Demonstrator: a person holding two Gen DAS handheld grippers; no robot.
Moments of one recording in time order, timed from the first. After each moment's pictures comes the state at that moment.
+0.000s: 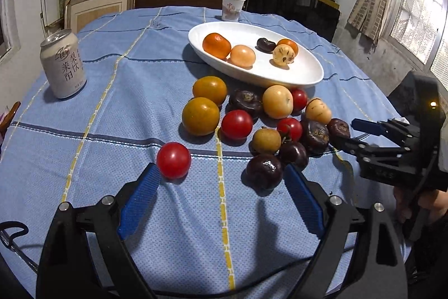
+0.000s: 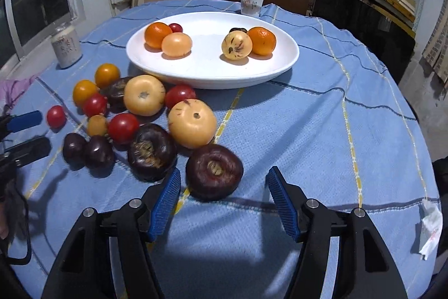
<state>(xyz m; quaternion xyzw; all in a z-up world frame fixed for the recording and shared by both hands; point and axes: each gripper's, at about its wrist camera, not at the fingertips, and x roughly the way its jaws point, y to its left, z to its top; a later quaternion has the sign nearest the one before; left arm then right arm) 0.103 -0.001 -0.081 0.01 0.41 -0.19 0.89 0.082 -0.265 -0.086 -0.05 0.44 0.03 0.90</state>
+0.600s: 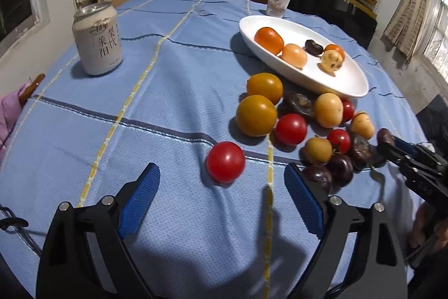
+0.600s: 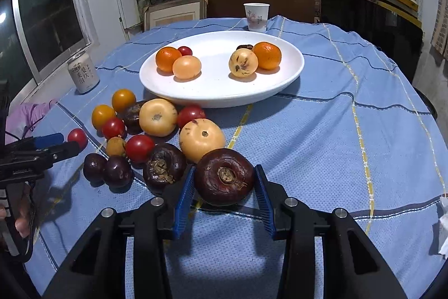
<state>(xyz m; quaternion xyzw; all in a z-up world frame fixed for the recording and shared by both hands) 0.124 0.021 -0.091 -0.01 0.44 -0.09 0.89 0.073 -0.279 -0.078 0.01 0.40 0.09 0.91</state>
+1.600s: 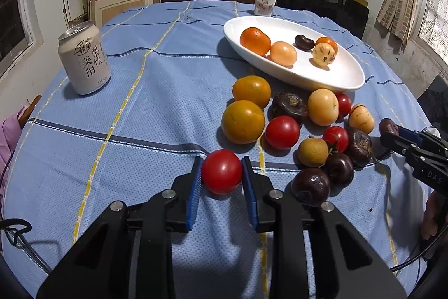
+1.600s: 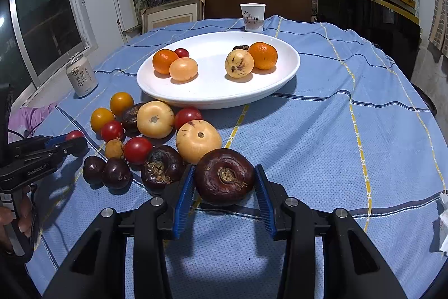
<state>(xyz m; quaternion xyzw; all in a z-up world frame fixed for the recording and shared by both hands) 0.126 0.005 -0.092 0.03 0.42 -0.11 0.90 0.072 -0.285 -0.077 0.03 0.40 0.08 0.91</state>
